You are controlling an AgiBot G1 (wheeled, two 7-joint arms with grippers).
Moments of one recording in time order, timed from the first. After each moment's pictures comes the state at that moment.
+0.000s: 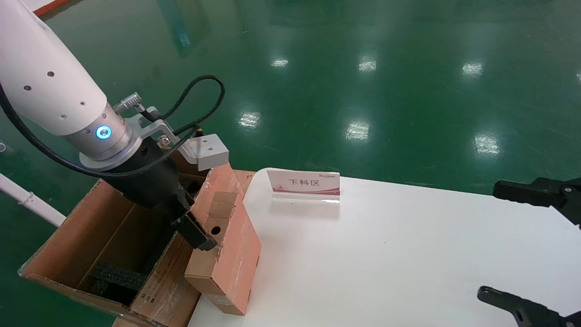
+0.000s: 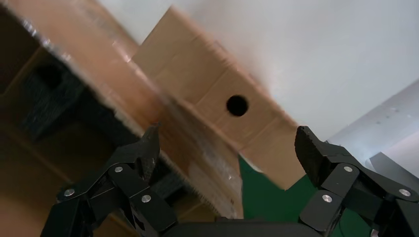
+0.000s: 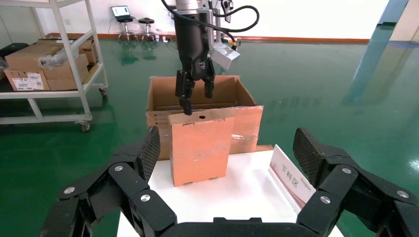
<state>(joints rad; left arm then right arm) -2.27 0.73 1.68 -1.35 1.40 1.57 -1.35 1.08 -0.61 -0.28 1.28 -0.73 -1.49 0.18</state>
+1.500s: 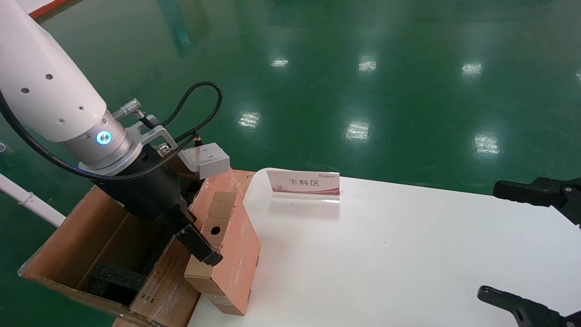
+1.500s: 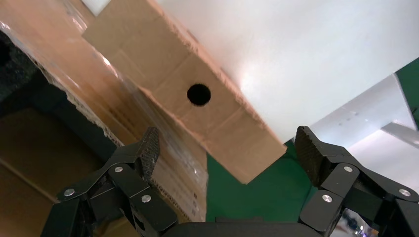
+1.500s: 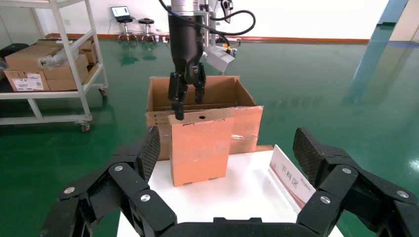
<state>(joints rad) -2.34 0.74 1.84 -1.33 1.29 1.53 -1.43 1.08 -0.61 -0.29 1.28 -0.73 -1.49 0.18</state>
